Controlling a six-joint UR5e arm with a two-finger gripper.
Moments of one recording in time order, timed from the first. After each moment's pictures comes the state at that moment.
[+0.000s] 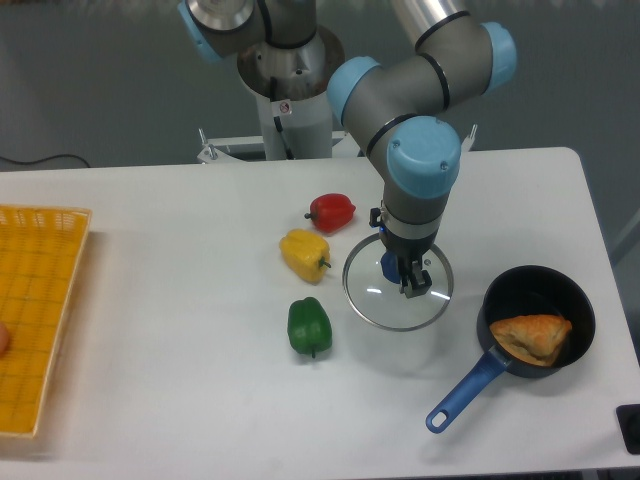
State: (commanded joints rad) arm 2.57 -1.90 -1.57 -1.27 1.59 1.80
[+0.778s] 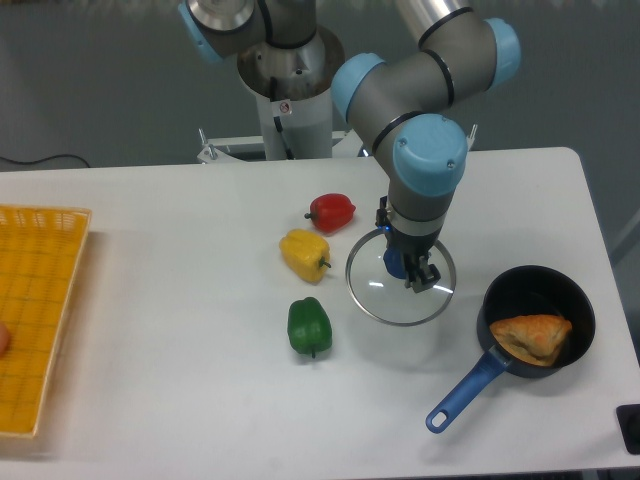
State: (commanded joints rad) arm 2.60 -1.91 -1.56 -1.27 1.59 1.69
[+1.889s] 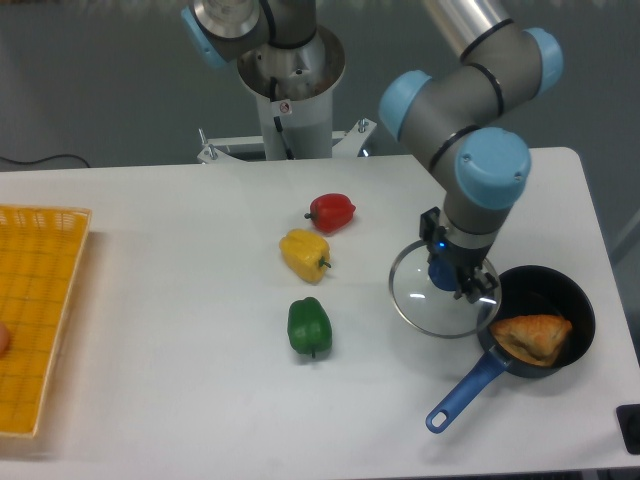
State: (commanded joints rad) arm 2.70 -2.01 -1.44 -1.27 1.58 1.65
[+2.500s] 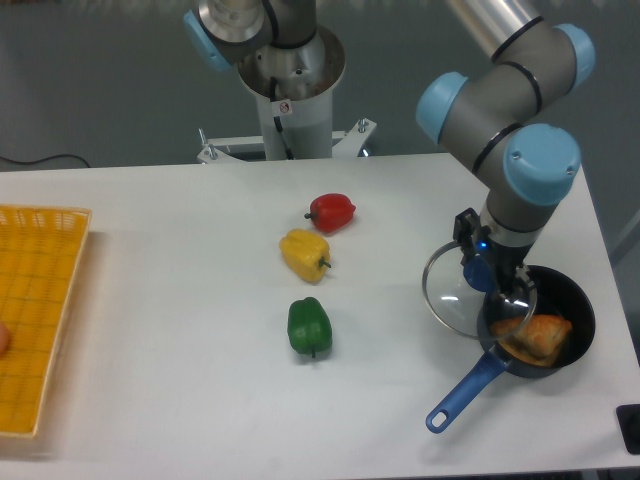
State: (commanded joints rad) arm 2.74 -2.05 -1.37 -1.27 1.58 1.65
